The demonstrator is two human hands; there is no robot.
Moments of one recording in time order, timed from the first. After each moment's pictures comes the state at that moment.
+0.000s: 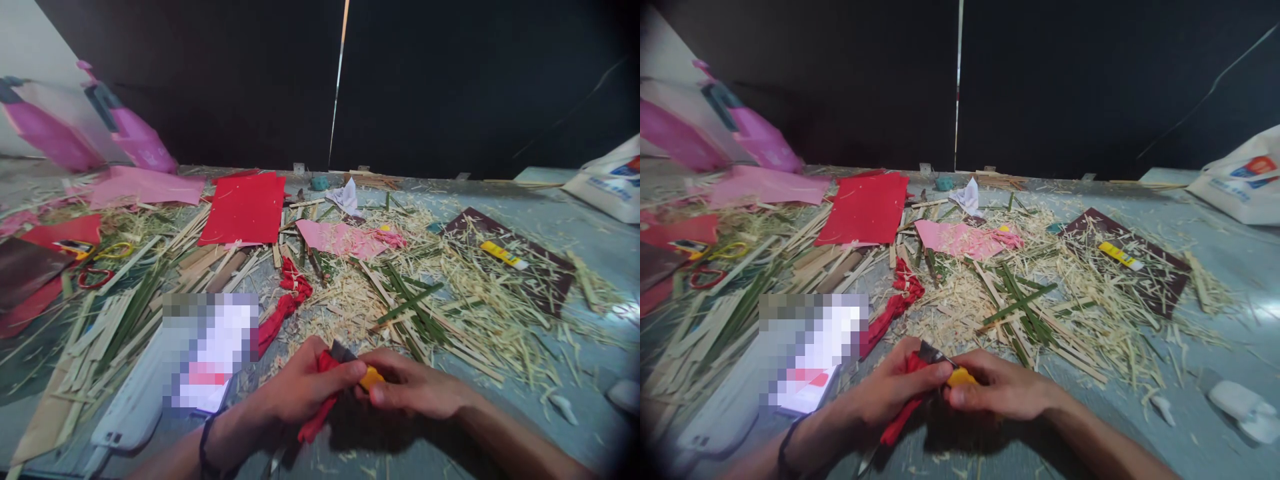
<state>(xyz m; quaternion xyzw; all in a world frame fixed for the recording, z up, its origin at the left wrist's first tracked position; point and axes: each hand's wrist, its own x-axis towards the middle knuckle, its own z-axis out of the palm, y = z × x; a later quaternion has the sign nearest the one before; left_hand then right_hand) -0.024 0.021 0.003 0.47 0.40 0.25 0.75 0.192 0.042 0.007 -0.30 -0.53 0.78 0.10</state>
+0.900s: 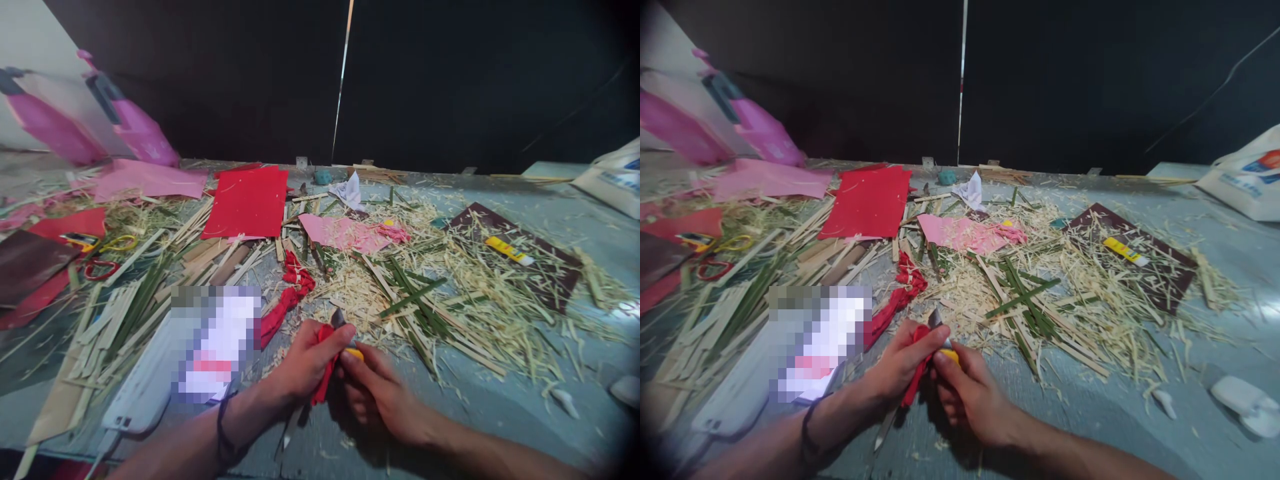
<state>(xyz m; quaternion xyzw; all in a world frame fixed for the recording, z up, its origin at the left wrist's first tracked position) -0.010 0.022 -0.007 0.34 0.50 0.36 0.71 0.133 -0.004 -0.023 -0.38 -0.28 0.83 0.30</state>
